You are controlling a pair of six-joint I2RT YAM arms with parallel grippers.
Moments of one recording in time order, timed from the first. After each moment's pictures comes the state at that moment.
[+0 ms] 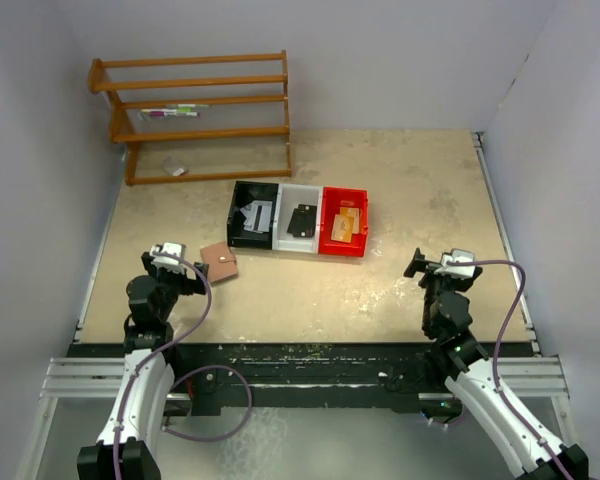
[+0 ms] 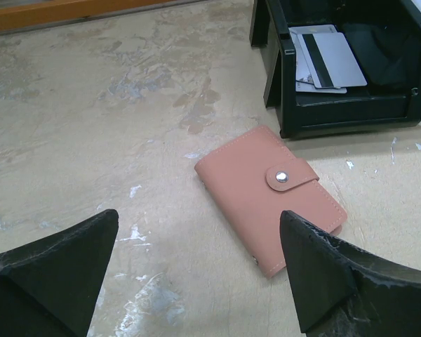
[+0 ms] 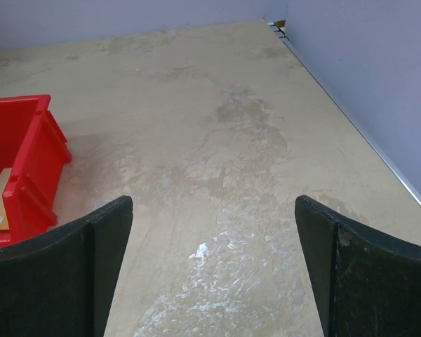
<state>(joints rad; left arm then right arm) 0.12 0.48 0.03 0.22 0.28 0.09 0.45 0.26 0.01 0.26 0.72 -0.01</state>
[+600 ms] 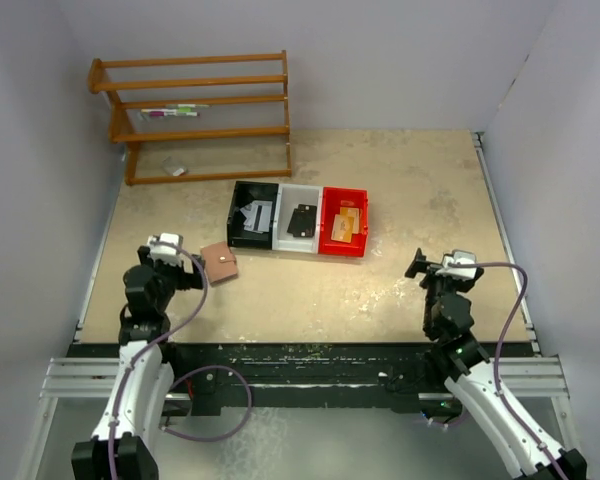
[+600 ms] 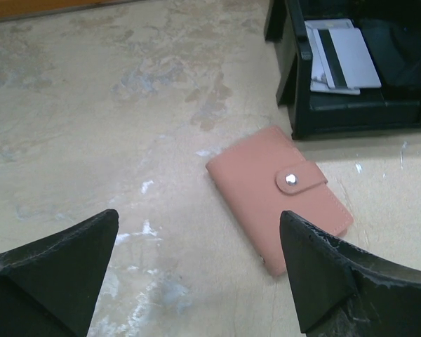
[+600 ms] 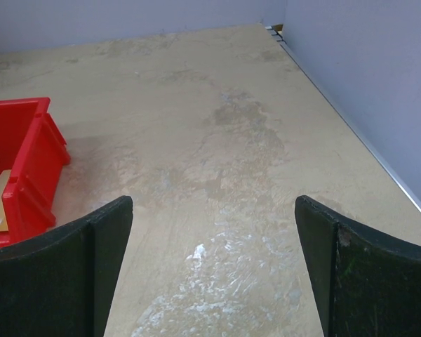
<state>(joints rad) 0.12 0.49 0.06 0.17 0.25 0.09 0.45 0.23 0.01 0.23 0.72 -0.01</state>
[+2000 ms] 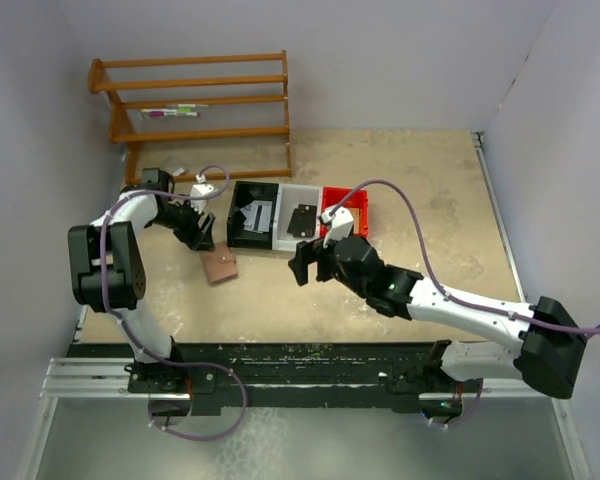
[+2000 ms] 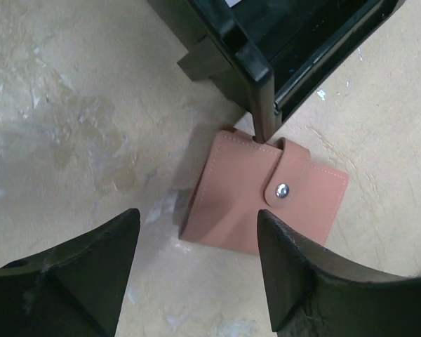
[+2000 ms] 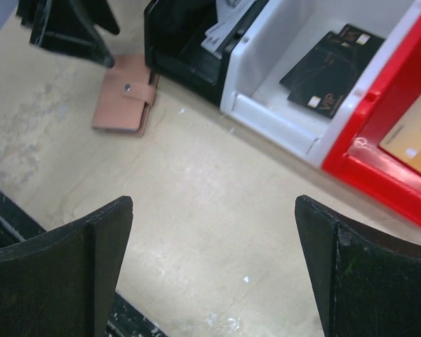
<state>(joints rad) 0.12 1.76 1.16 -0.73 0.63 0.78 0.97 1.19 0.74 0.05 0.31 0.41</state>
